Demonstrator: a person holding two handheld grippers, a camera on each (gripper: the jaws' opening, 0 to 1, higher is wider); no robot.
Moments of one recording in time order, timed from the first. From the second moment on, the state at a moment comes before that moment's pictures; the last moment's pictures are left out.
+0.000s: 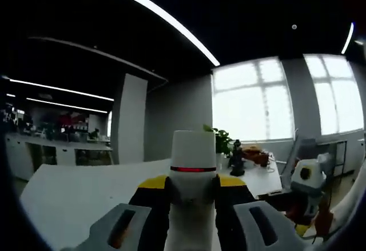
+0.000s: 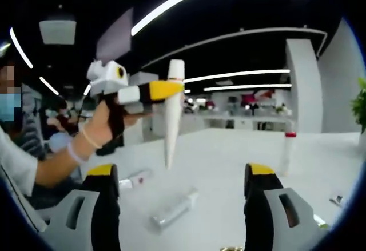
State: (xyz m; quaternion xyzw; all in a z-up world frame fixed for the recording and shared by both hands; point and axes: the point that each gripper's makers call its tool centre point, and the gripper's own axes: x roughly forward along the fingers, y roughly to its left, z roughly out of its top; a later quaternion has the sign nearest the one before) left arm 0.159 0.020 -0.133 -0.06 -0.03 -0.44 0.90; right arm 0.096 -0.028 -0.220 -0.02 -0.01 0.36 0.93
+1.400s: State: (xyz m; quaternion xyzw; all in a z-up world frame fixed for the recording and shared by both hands) left arm 0.118 -0.005 -0.133 -0.09 -0.04 -0.46 0.88; right arm 0.126 0.019 -0.230 -0.01 -0.06 0.33 0.94
